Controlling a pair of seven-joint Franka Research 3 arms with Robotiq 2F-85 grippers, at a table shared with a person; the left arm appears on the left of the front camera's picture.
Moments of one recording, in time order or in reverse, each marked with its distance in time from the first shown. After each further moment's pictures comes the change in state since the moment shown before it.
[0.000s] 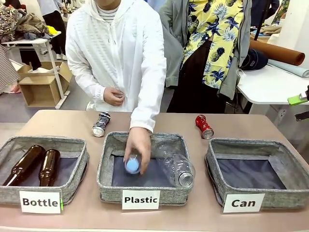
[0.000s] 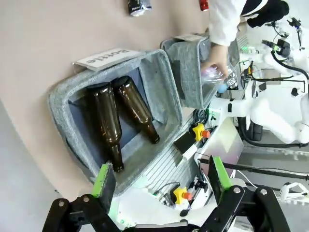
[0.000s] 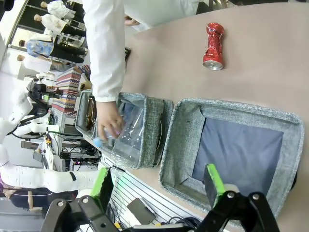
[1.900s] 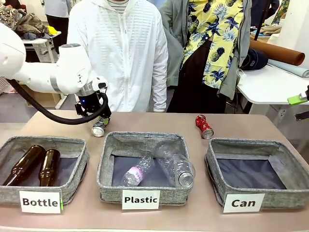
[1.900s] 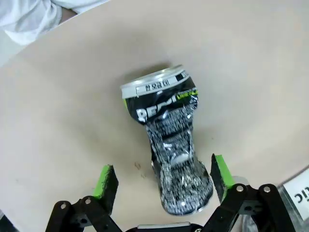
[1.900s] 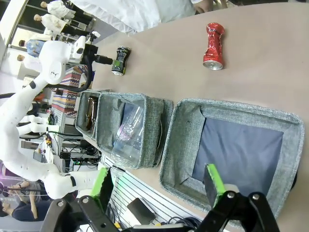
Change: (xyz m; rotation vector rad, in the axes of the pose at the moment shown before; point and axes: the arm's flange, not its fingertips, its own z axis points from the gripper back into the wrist) left arm 0.242 -0.073 -0.375 0.830 0.051 -0.062; right arm 0.000 0.000 0.000 0.000 0.000 0.000
